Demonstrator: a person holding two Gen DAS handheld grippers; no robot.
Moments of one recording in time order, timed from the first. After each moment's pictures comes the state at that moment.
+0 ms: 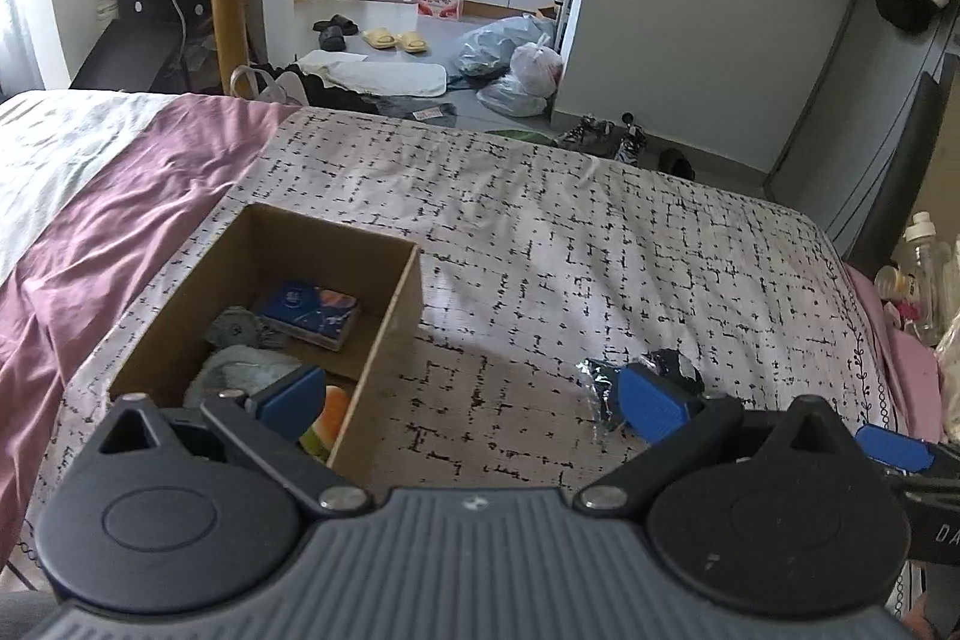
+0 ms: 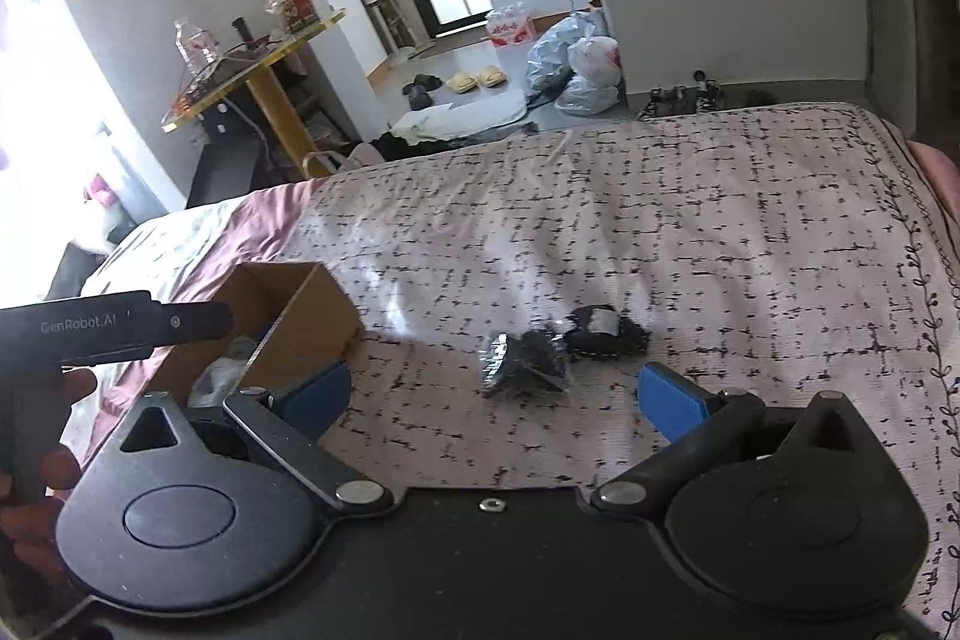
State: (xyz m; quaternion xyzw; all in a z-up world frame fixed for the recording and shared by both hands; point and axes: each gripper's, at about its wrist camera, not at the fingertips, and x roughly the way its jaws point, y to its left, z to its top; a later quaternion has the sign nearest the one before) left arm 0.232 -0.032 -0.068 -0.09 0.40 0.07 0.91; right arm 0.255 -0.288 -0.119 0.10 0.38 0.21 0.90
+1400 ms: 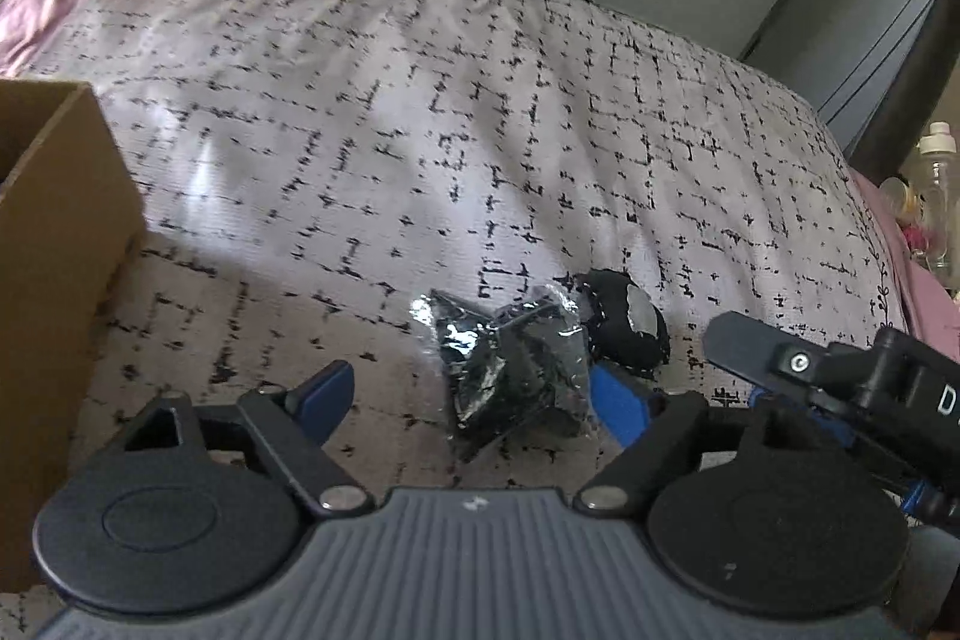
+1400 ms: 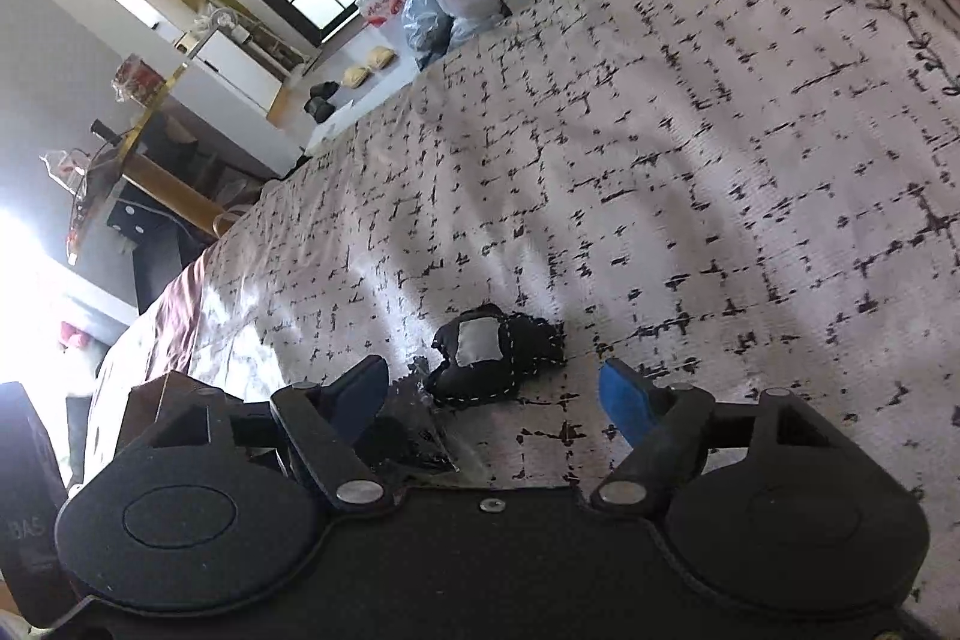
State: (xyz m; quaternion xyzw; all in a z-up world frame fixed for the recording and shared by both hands) left arm 0.354 -0.115 -0.212 -0.12 0.51 0.00 0.85; right arm 0.361 -0.324 -0.232 0.26 0.45 0.14 0.84
